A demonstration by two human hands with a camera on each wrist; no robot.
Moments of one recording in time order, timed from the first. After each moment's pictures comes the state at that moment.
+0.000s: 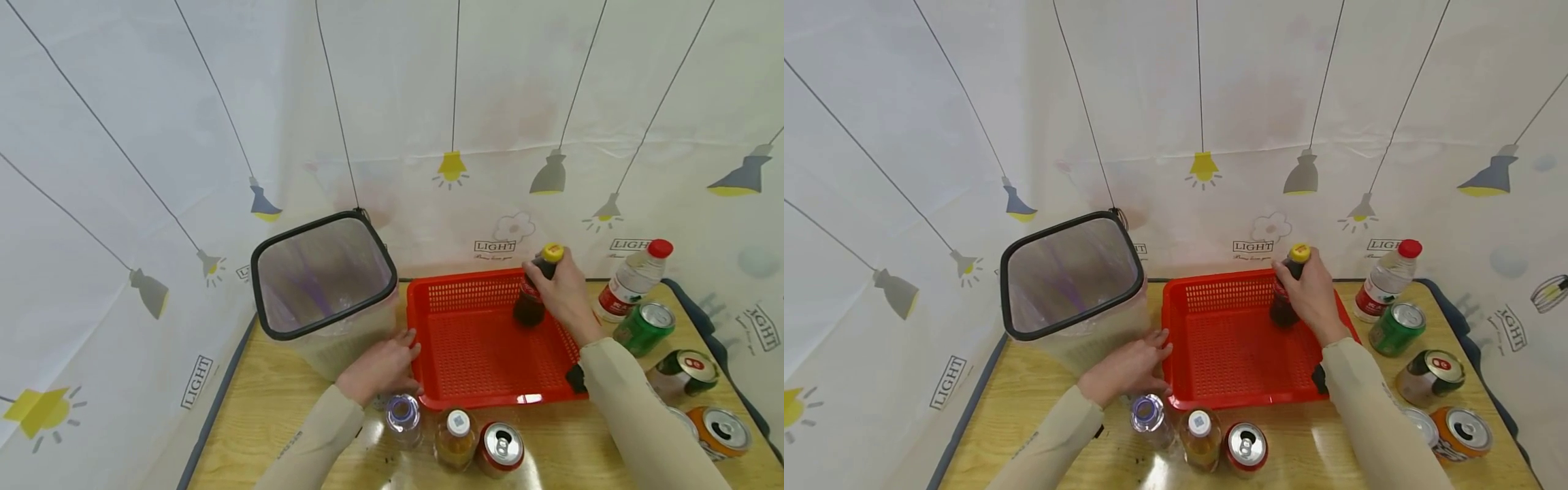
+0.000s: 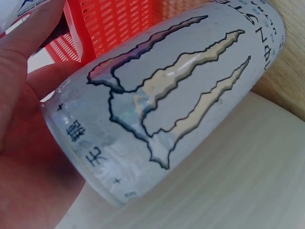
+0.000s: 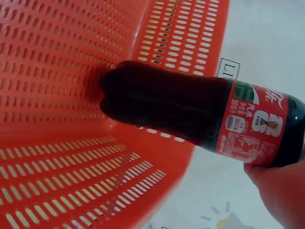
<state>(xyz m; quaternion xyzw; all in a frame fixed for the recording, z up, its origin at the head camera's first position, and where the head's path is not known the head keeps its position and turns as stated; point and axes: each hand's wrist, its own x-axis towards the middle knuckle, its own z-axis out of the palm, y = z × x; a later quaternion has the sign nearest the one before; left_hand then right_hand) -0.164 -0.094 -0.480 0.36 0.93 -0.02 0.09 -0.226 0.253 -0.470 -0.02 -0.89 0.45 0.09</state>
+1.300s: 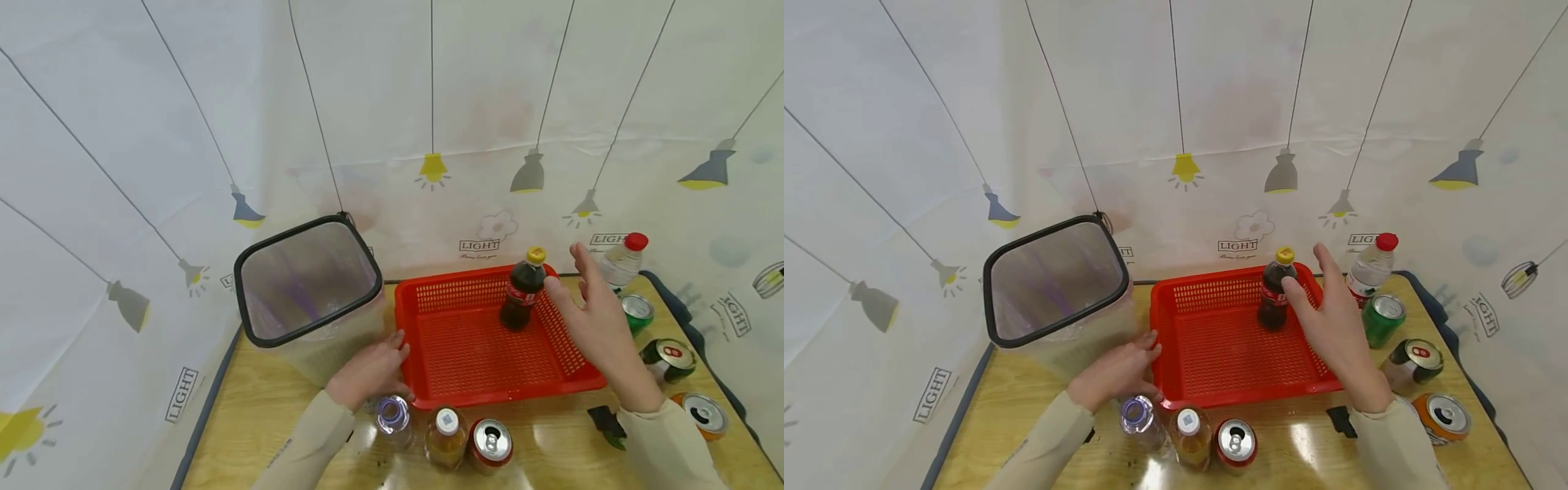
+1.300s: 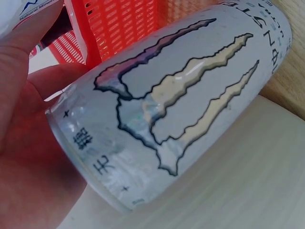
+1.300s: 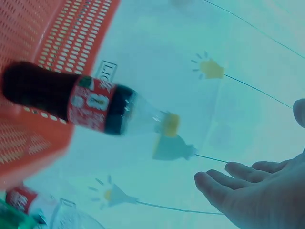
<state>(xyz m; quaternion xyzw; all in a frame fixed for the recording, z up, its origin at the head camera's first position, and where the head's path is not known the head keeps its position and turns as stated) -0.163 -0.090 -0.483 0.34 0.93 0.00 0.10 -0.126 0.258 -0.400 0.00 -0.88 0.46 0.12</state>
